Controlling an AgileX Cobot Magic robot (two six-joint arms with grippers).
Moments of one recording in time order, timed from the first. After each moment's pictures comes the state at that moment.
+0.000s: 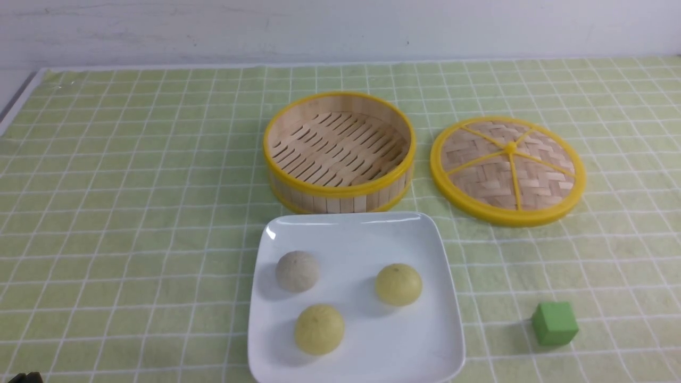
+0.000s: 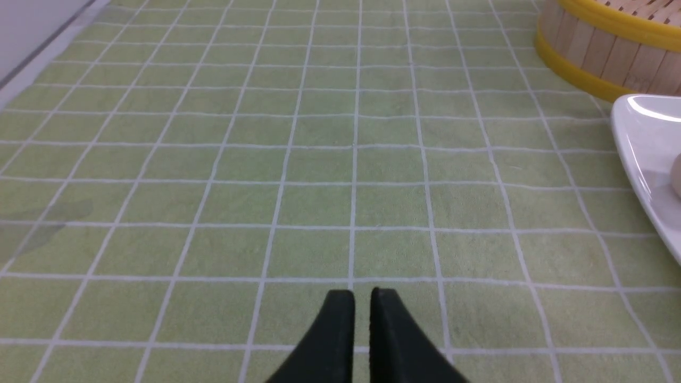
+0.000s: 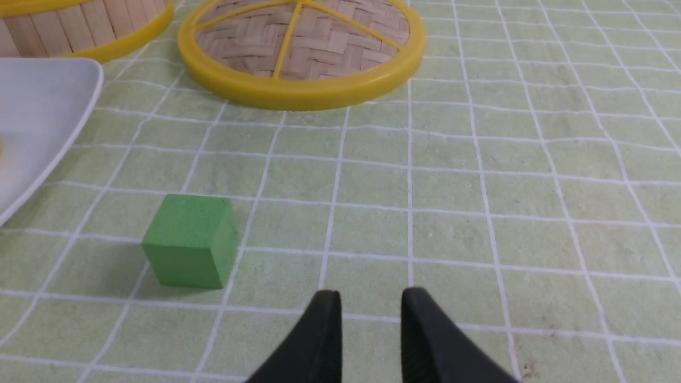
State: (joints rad) right arm 0.11 -0.01 0.02 -0.02 0.41 0.05; left arm -0.05 -0.01 0.03 0.15 0.37 -0.15
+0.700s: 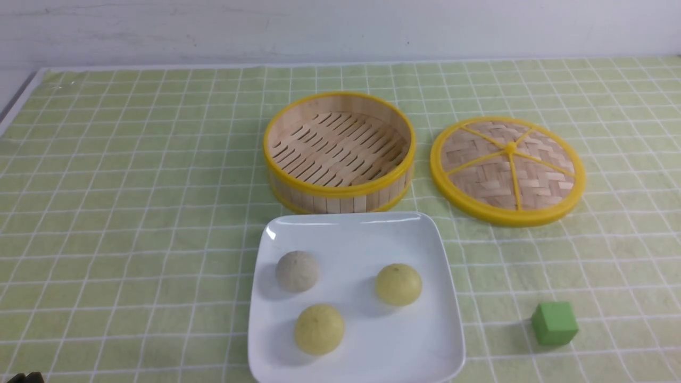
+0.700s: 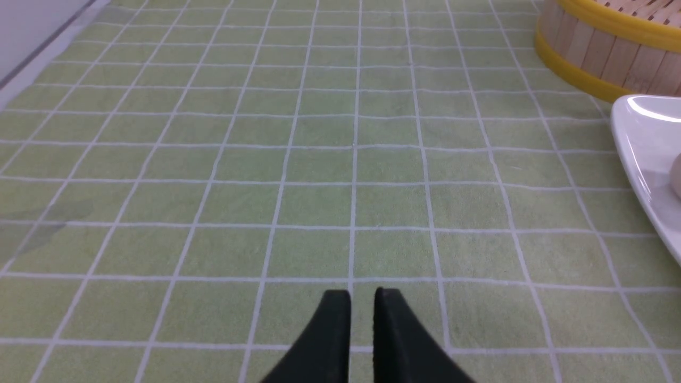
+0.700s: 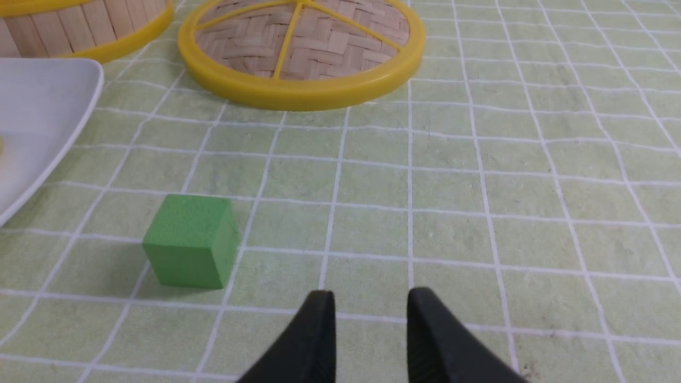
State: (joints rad) right arm 0.11 -0.01 0.02 -0.02 0.41 0.05; left arm -0.05 -0.01 0.03 0.15 0.37 -0.15
